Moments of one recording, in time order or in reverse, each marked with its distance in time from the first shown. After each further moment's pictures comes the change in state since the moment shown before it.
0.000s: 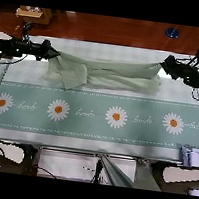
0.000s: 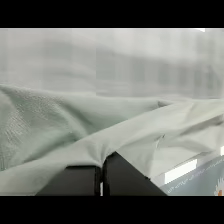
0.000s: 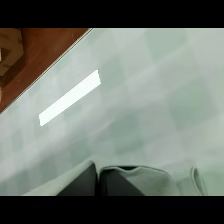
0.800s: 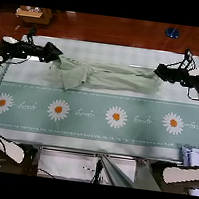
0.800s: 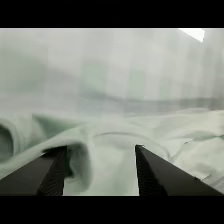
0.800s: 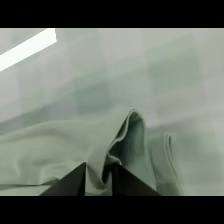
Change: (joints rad) left arm 0.018 -0.132 0.097 -0.038 0.040 -0.002; right arm 0.047 -0.014 0.002 -0.335 0.054 0.077
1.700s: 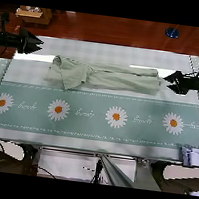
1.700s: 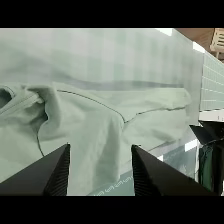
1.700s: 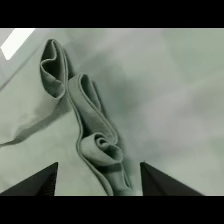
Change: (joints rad) left arm 0.167 0.079 0.118 -0.004 -0.334 -0.055; right arm -0.238 -0.011 0.000 0.060 0.348 0.093
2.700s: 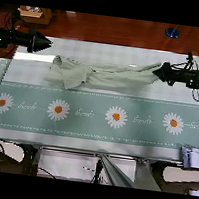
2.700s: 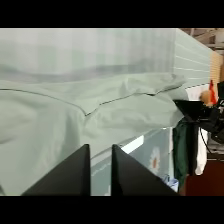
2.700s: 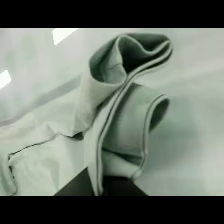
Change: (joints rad) left arm -0.086 0.000 0.000 -0.120 -0.034 0.007; right arm 0.151 0.091 -0.001 0.154 -0.021 -0.117
